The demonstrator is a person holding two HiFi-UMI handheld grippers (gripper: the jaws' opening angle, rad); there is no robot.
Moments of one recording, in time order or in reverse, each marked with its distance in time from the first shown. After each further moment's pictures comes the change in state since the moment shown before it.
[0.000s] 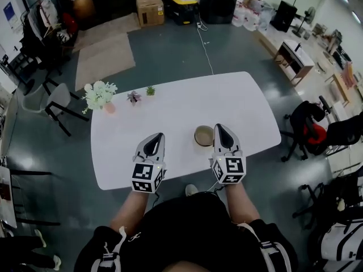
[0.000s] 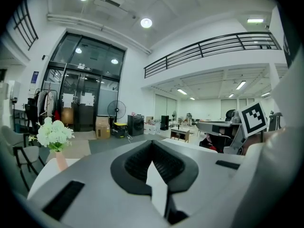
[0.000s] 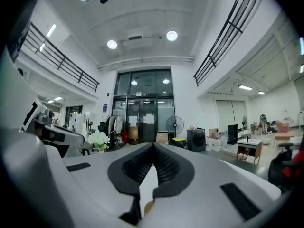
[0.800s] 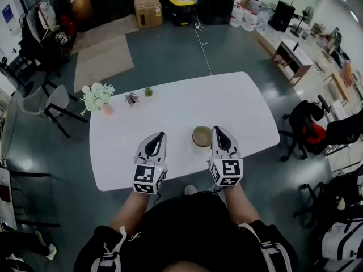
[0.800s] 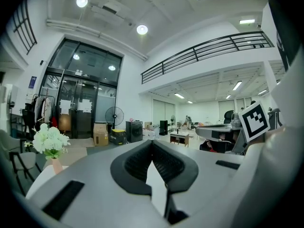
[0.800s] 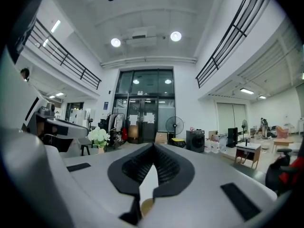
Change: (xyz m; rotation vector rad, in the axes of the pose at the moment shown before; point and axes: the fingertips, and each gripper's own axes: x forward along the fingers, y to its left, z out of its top) left arm 0.007 -0.017 0.012 0.042 -0.077 -0.016; right arm -0.007 -0.003 -0.003 -0.050 0.002 -0.006
